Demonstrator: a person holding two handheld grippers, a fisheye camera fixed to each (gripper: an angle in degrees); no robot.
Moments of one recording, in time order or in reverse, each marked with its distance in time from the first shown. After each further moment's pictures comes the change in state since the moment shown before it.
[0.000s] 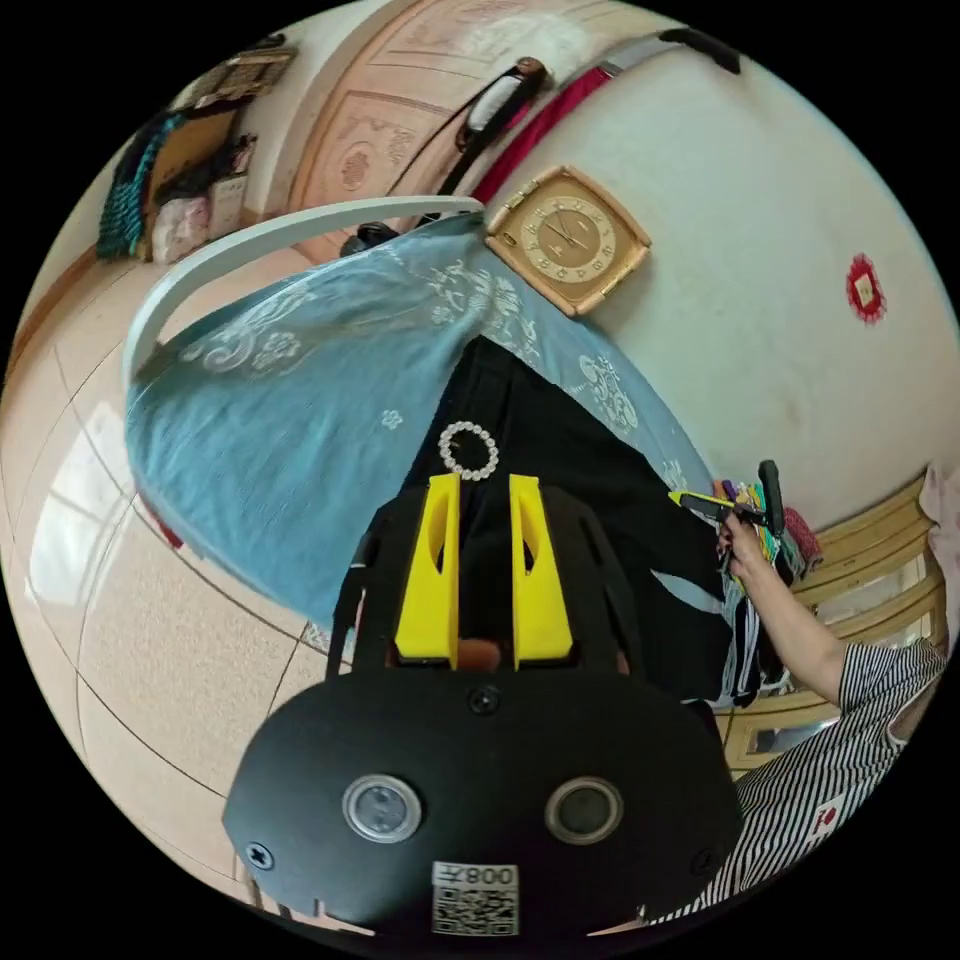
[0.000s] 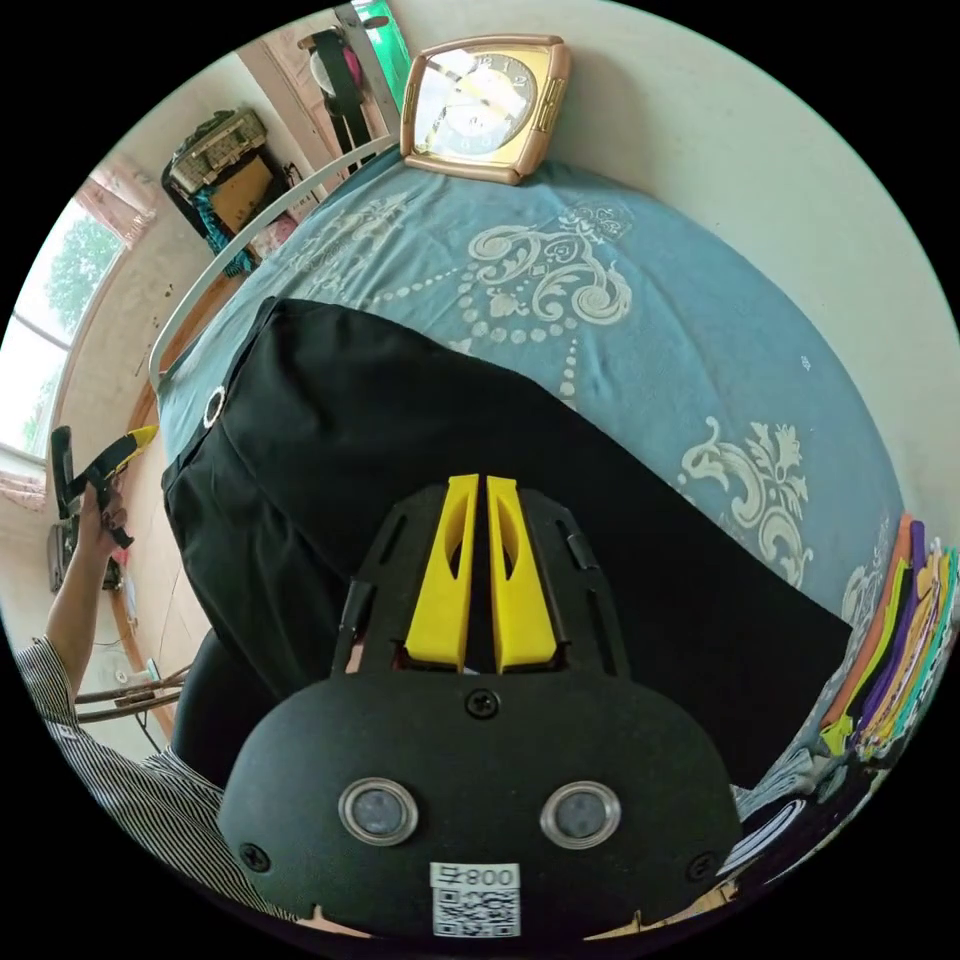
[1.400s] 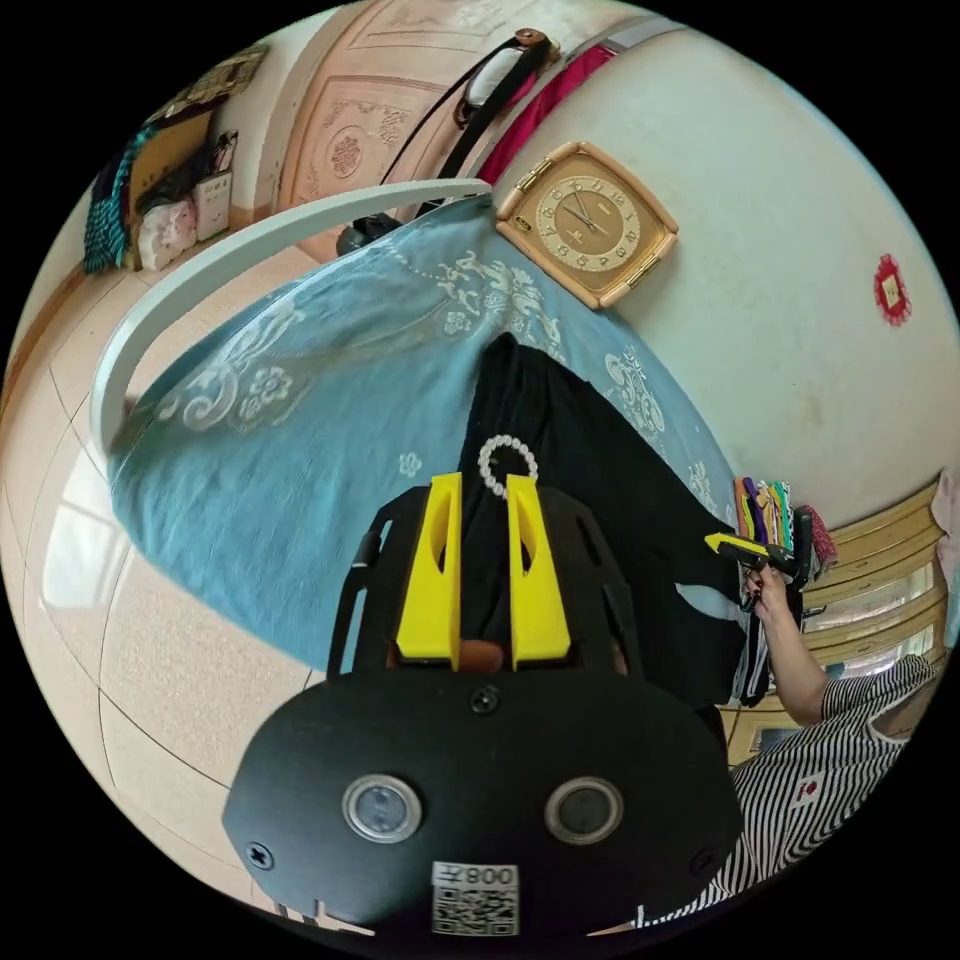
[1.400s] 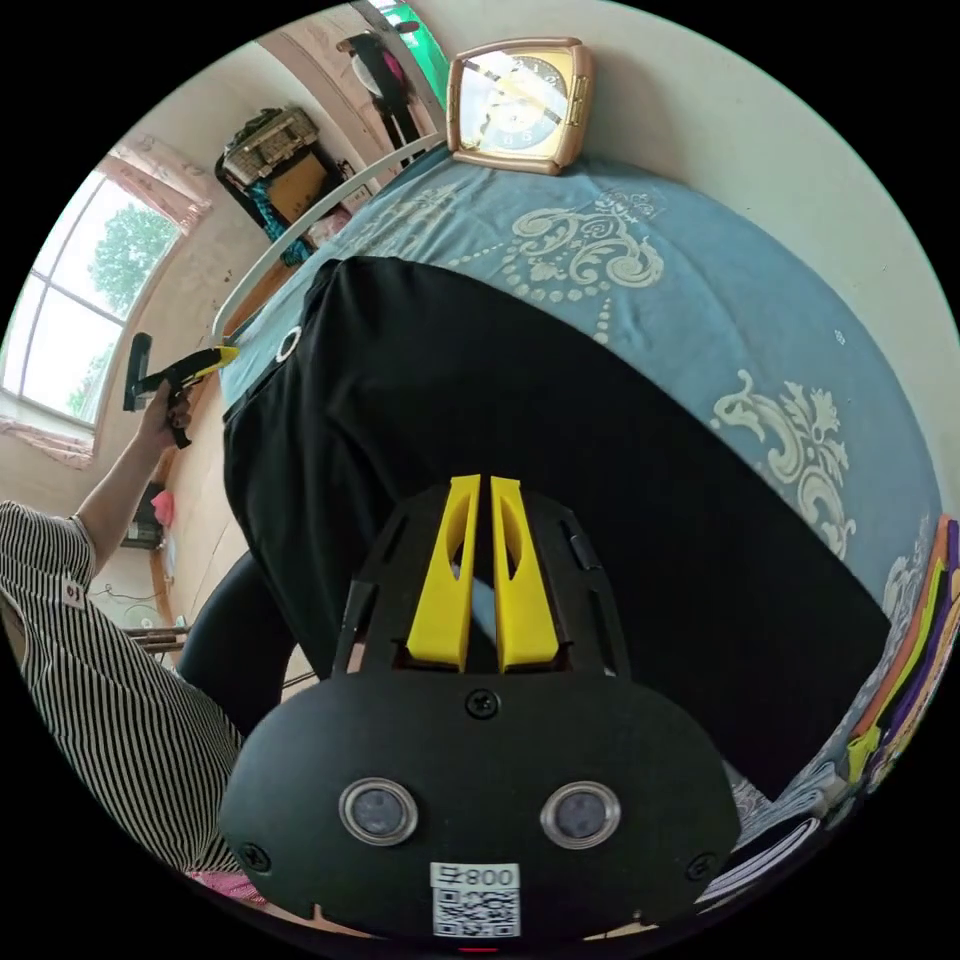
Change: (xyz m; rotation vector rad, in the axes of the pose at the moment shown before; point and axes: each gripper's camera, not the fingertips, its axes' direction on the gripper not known) left arm -0.070 -0.059 0.045 -0.072 -0.040 0.027; right arm -0.014 0.052 0.025 -0.005 -0.169 -0.075
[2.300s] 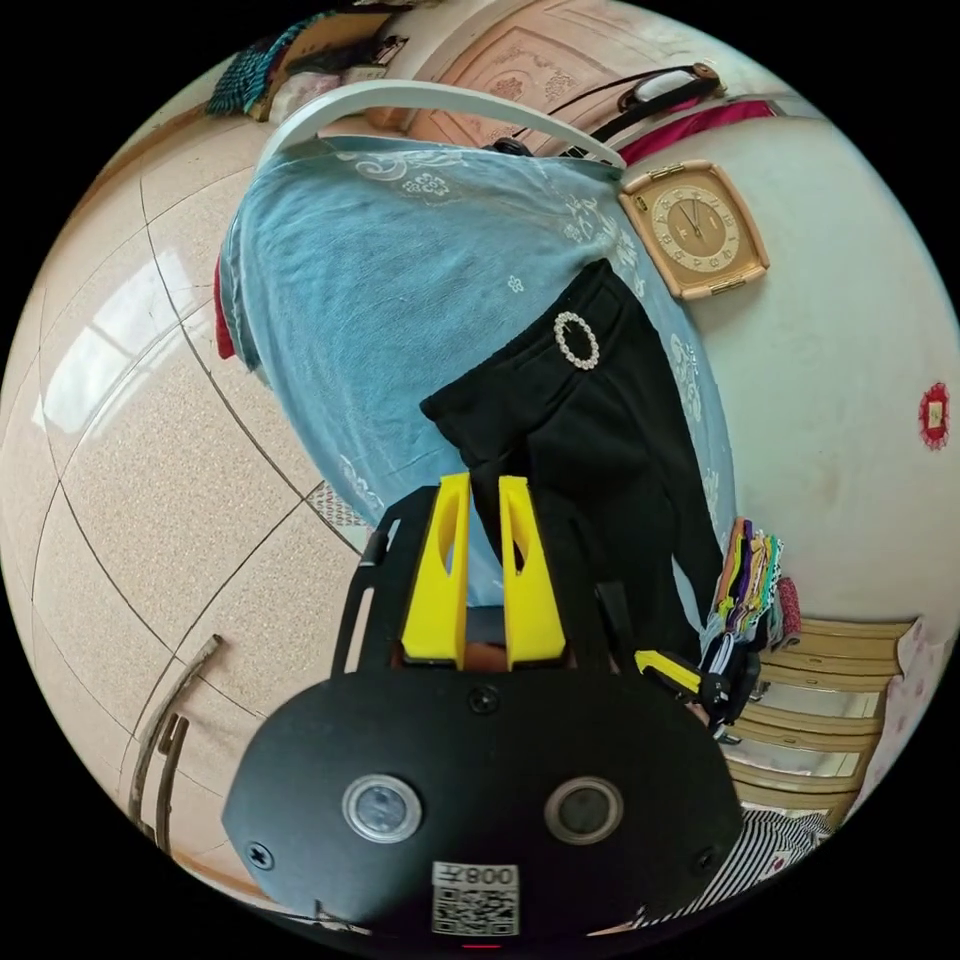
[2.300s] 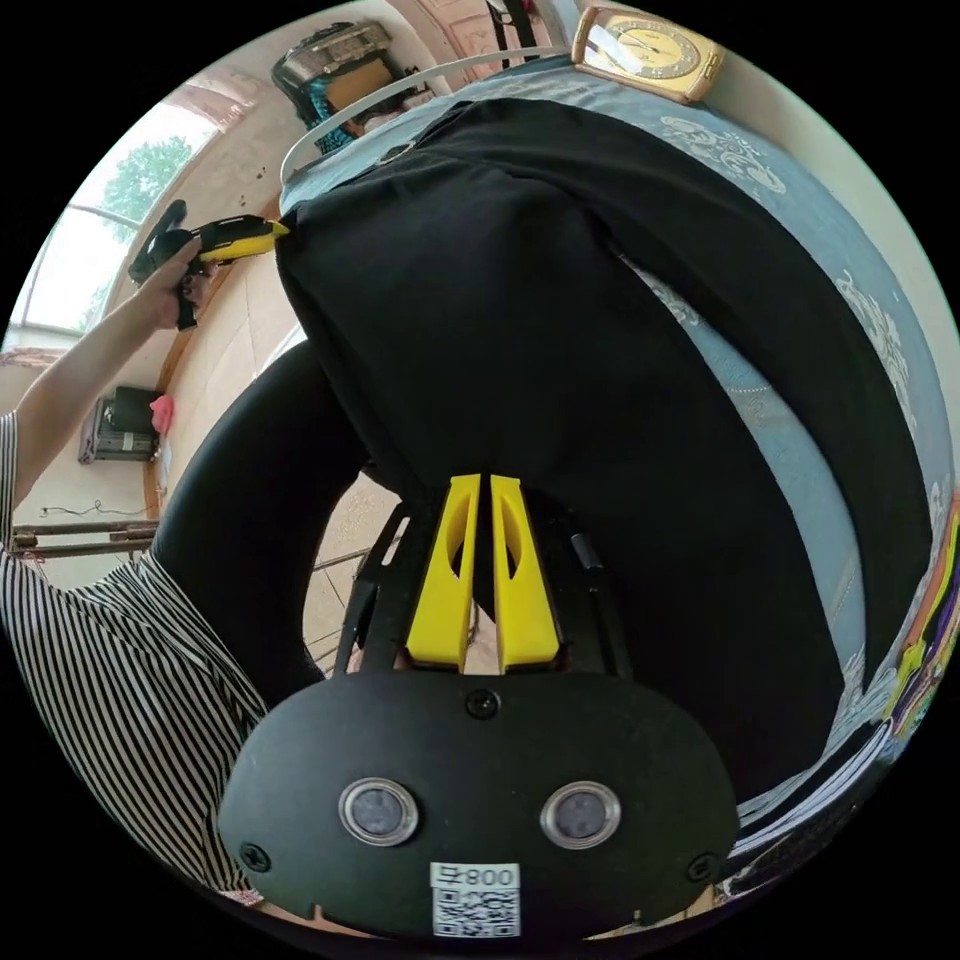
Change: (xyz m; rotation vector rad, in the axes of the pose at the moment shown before) left arm -0.018 0.108 -0.025 -0.108 -0.003 -0.364; right arm -0.102 0.175 0.071 -0.199 0.035 -0.122
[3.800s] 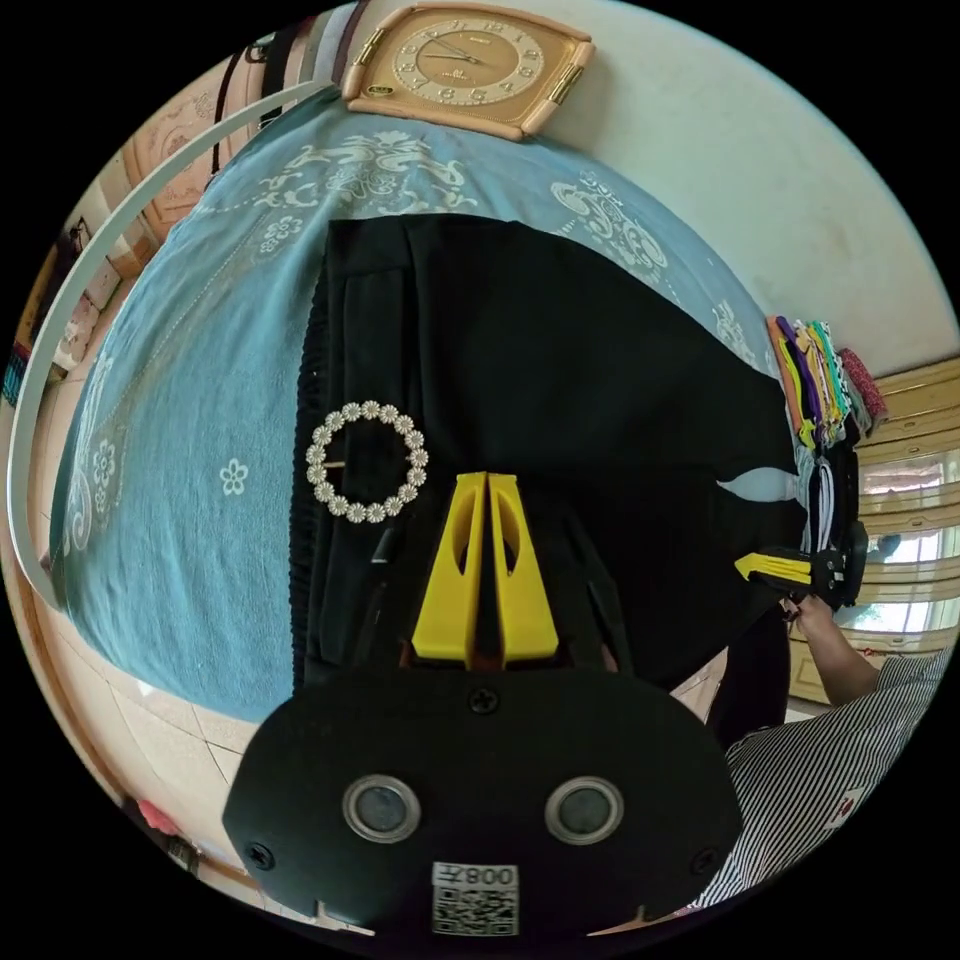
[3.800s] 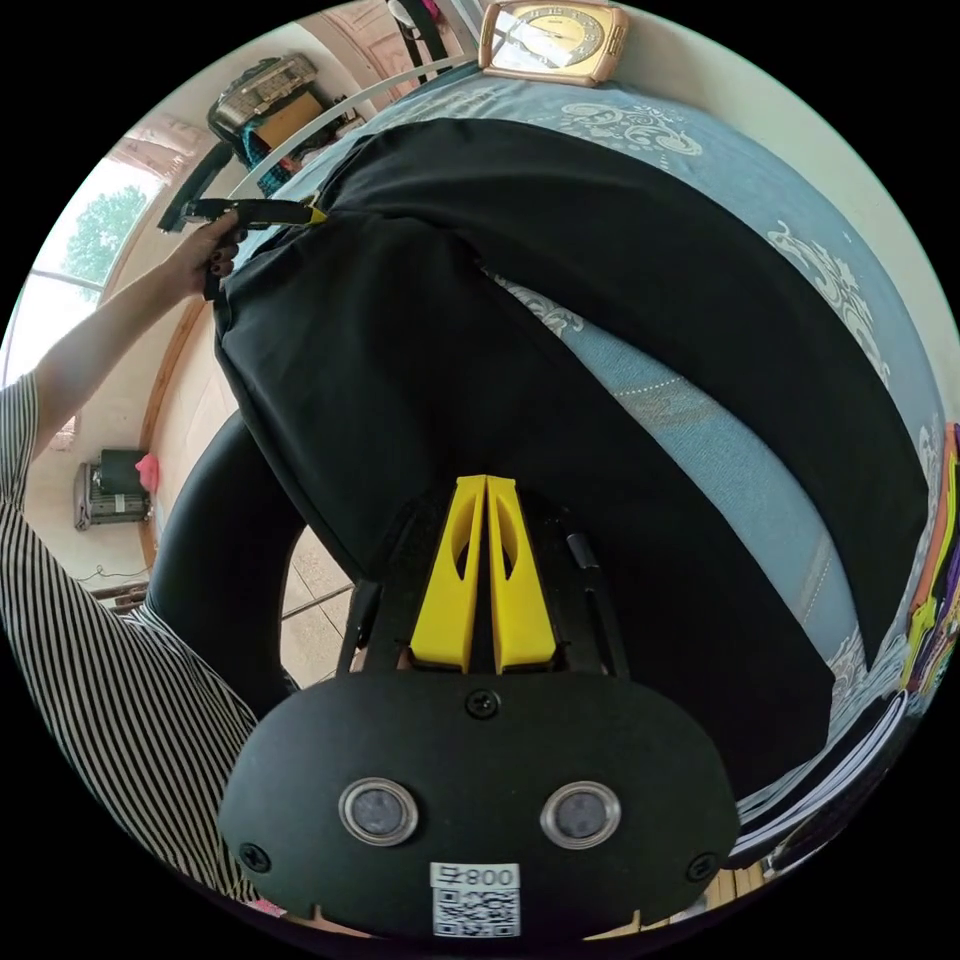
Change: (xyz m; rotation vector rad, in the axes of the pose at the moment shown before) left arm 0.280 -0.182 0.029 -0.225 -0.196 0.640; right arm 0.115 -0.002 -0.041 0.034 0.007 0.156
